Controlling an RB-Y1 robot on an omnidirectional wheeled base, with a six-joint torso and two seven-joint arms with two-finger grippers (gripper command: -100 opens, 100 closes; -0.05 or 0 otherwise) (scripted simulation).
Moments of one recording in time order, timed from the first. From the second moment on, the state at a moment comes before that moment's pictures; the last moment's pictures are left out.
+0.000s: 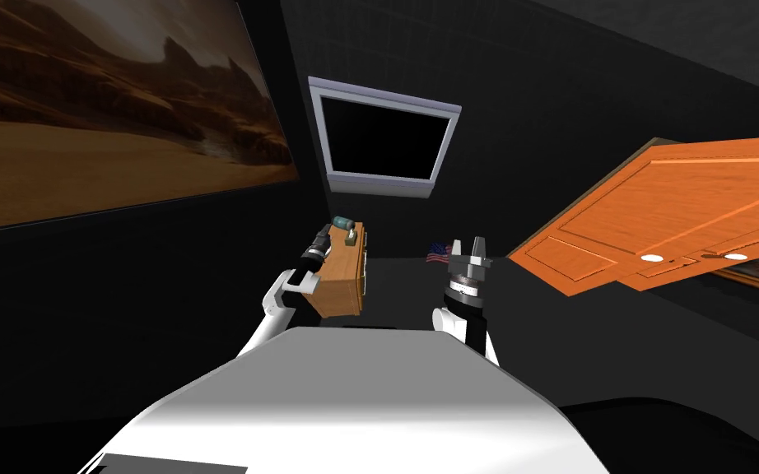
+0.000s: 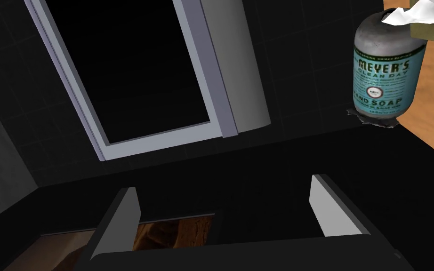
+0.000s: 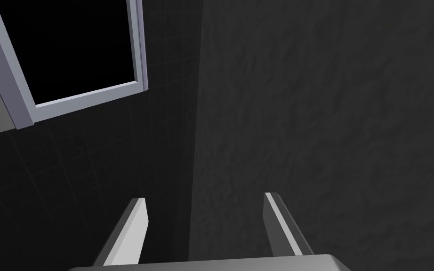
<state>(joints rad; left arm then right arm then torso) 0.04 0.24 0.00 -1.91 -0.14 0.08 0.12 0.47 0.04 -0.06 -2.30 -0.04 -0.52 -0.11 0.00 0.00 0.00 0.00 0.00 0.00</state>
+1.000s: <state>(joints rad) -0.19 0.26 0.00 -1.66 -0.15 0.36 0.20 0.47 0.04 -0.06 -2.30 -0.04 -0.52 -0.11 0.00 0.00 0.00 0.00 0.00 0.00</state>
